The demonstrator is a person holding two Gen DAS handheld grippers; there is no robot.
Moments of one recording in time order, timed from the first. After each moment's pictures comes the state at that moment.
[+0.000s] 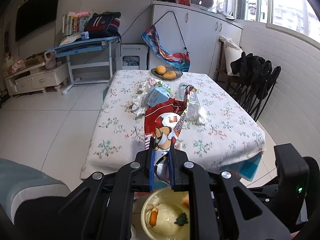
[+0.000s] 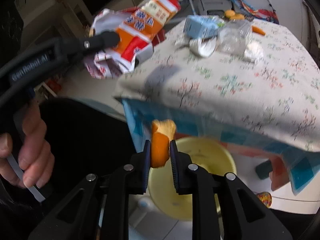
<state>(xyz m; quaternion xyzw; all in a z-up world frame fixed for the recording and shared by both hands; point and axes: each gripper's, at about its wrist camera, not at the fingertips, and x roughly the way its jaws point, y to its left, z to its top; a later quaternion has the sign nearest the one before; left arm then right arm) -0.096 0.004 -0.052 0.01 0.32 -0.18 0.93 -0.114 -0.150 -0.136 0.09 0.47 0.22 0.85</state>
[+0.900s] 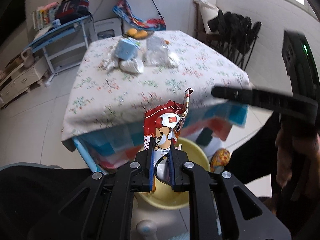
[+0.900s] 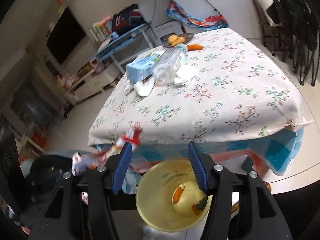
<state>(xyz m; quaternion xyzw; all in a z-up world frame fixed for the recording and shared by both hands) -0.149 -0.021 -0.103 0.11 0.41 -0.25 0.87 -0.126 -0.228 -0.112 0.22 0.38 0.07 0.90</state>
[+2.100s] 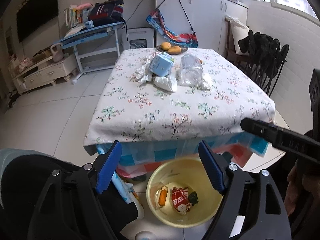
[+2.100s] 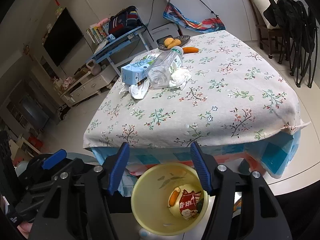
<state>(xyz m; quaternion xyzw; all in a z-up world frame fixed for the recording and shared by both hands) -0.127 -0.011 -0.085 0.06 0.37 -0.14 0.92 -0.124 -0.230 -0.114 0.21 0.37 0.06 0.90</state>
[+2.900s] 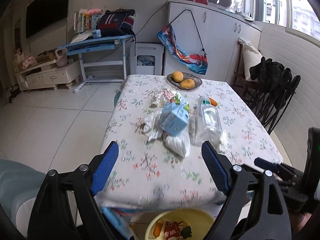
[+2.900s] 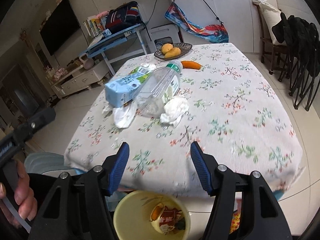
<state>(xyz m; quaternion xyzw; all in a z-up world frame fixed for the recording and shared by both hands) -0.008 -0.018 -0.035 0.01 0.33 -0.12 0.94 -0.041 -0.240 -0.100 0.14 0.39 0.05 0.91</state>
